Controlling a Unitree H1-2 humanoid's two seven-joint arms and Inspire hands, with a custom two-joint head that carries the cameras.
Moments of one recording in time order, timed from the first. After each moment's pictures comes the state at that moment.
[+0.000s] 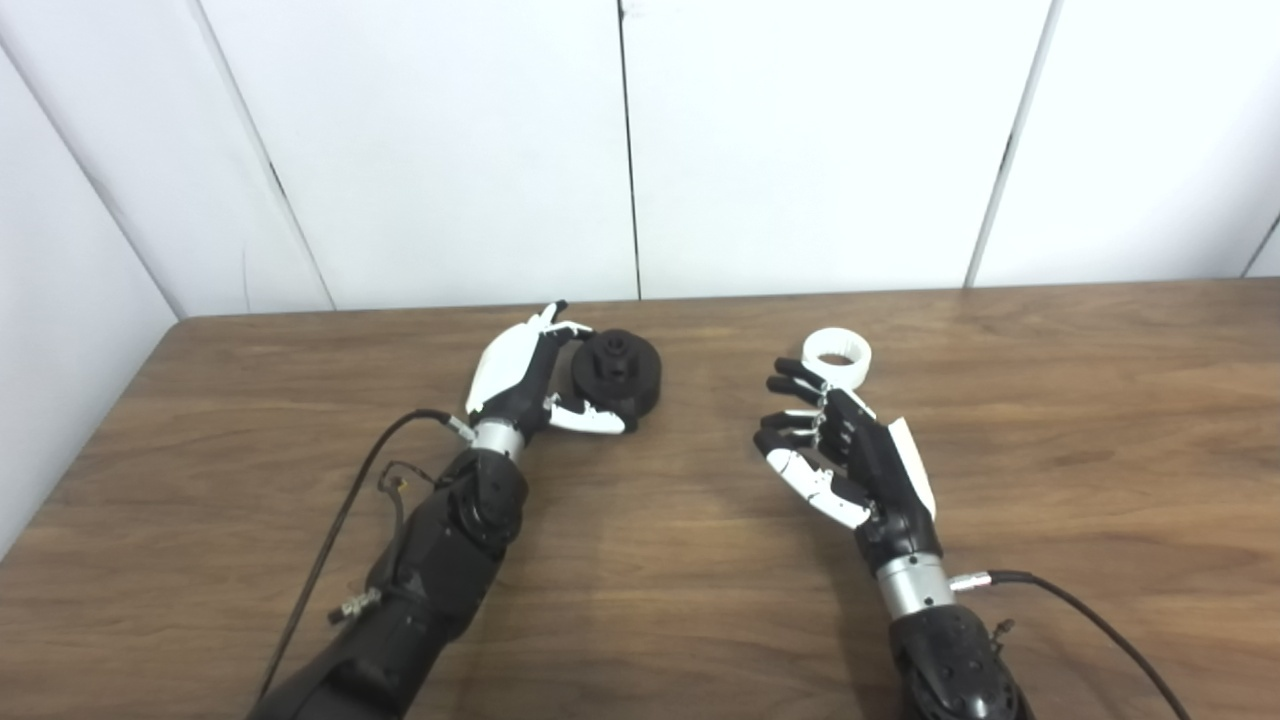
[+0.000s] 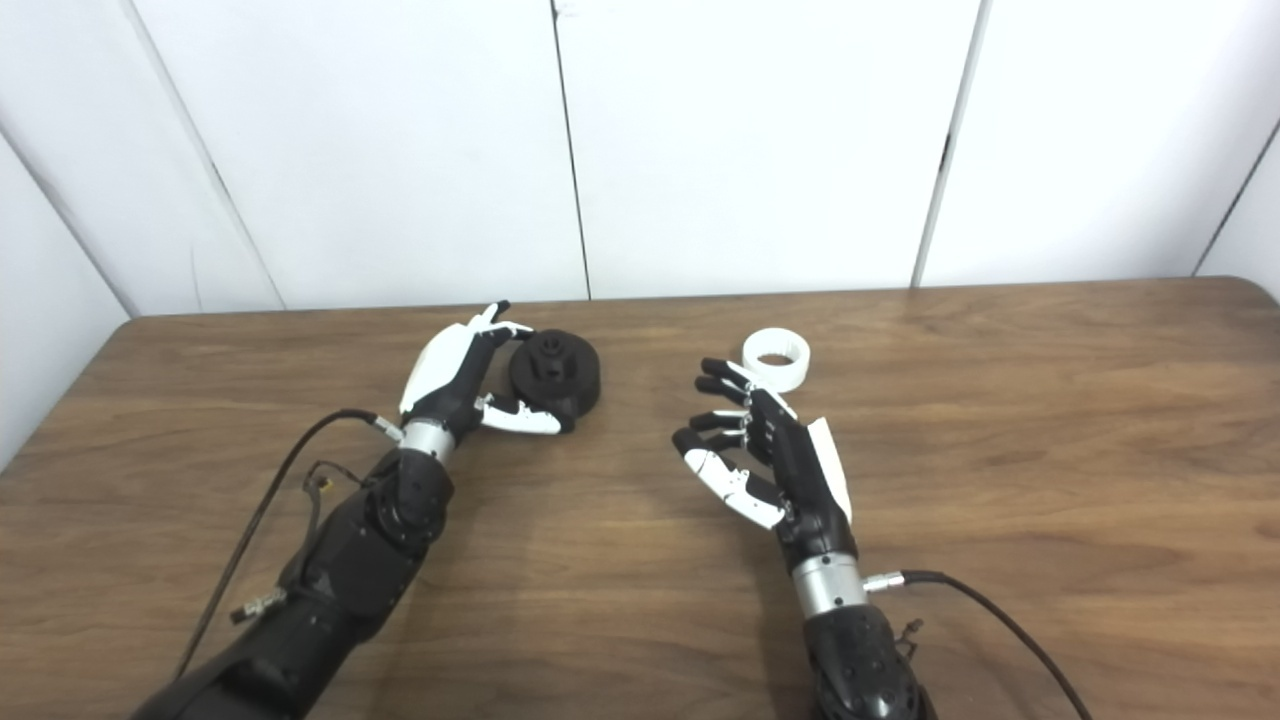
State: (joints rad) left arm -0.64 0.17 -0.29 0.77 0.48 -0.08 0.26; right arm -0.16 0.01 0.10 0.07 -0.17 -0.14 -0.08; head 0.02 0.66
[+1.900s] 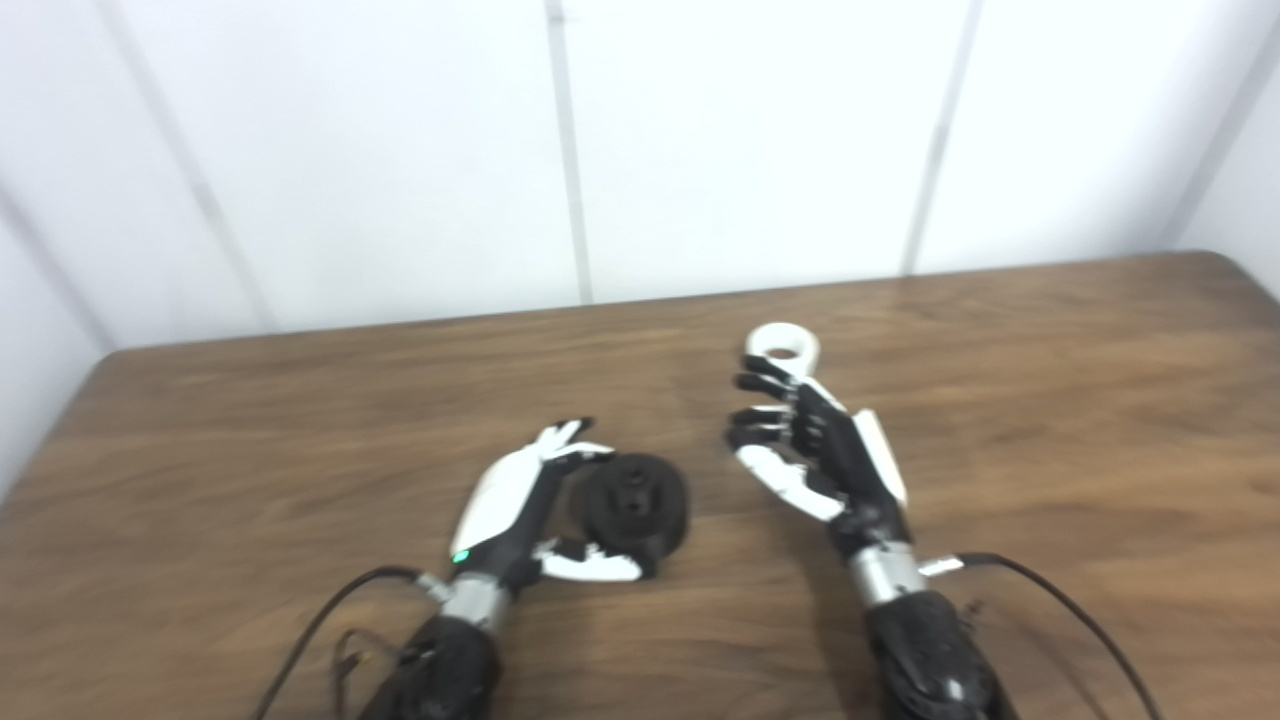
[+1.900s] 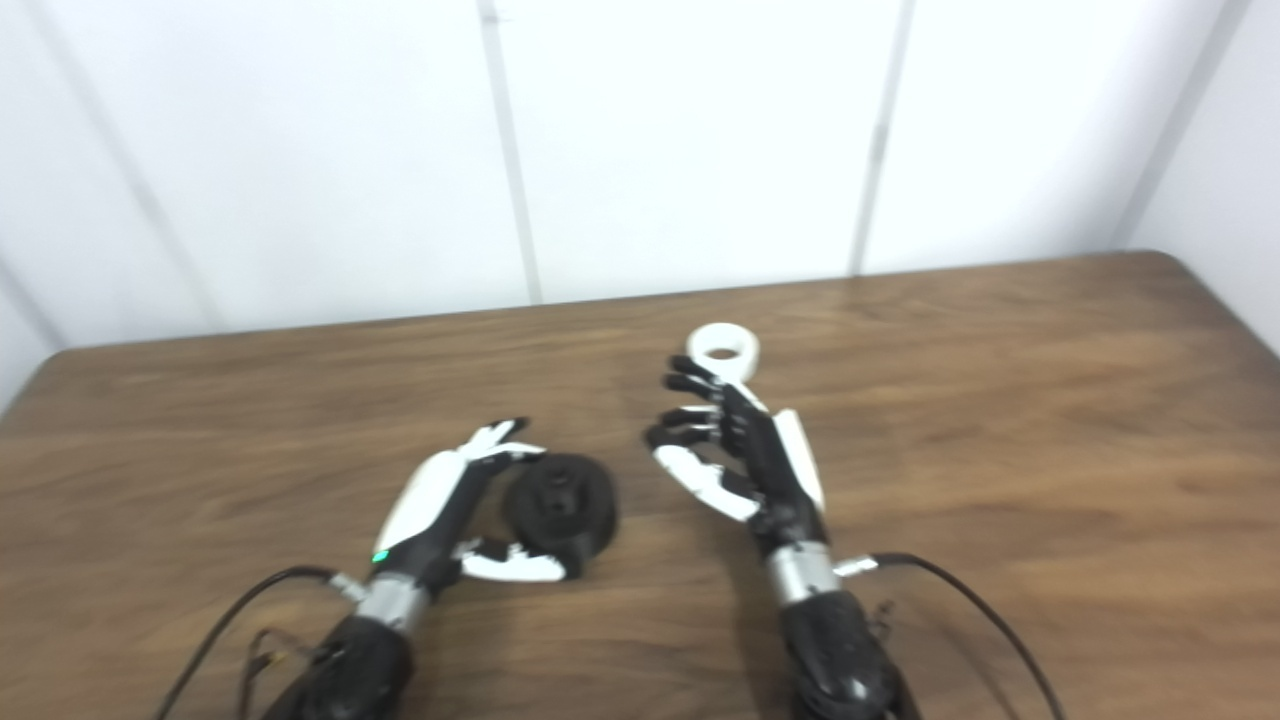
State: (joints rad) left arm -0.23 0.17 -0.34 0.12 0.54 0.04 0.03; right arm -0.15 0.00 0.09 0.05 -0.17 -0.14 -0.08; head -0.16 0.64
